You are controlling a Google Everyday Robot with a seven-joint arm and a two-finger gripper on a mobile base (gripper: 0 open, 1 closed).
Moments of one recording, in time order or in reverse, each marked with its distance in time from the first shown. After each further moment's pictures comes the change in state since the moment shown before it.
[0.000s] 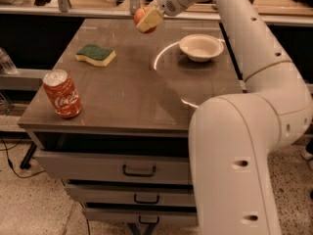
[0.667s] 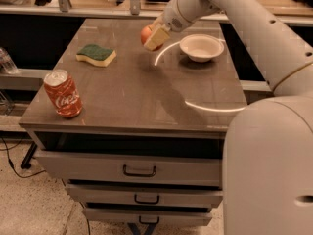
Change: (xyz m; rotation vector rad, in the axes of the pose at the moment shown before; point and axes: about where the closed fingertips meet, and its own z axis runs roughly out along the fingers) arm 0.040 0.045 -0.008 -0.044 0.095 -0.059
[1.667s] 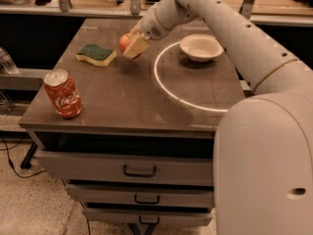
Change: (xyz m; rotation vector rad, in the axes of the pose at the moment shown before) arm -0.037 0.042 0.046 -0.103 -0.067 -0.068
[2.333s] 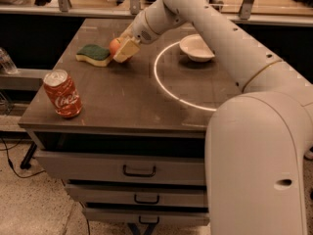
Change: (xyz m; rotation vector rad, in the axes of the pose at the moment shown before) arm -0.014 0.012 0.030 -0.046 -0.035 0.012
